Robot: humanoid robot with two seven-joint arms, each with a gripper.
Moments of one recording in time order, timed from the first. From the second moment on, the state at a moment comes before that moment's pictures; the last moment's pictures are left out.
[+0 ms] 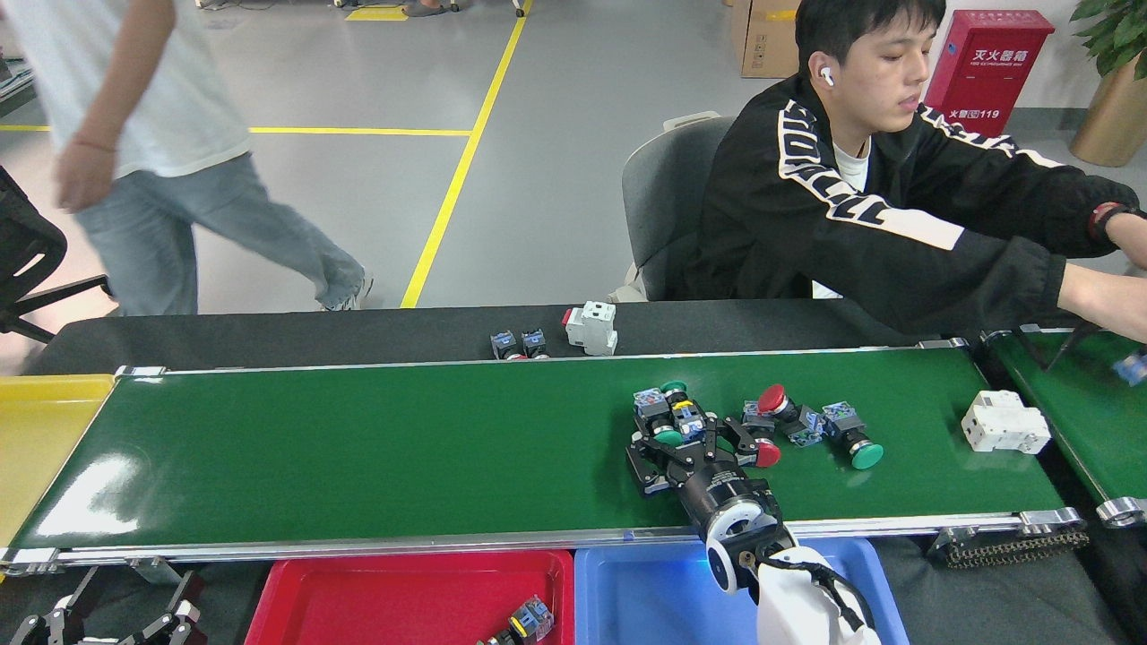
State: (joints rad) left arm 0.28 0.04 0.62 -1.76 -1.27 -0.65 -0.16; right arm -0.30 0.00 0.45 -1.32 1.24 -0.06 0.01
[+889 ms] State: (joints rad) left arm 0.29 0.04 0.61 -1.76 -1.27 -0.66 -0.16; right arm -0.07 0.04 0.54 -1.59 1.26 -0.39 0.13
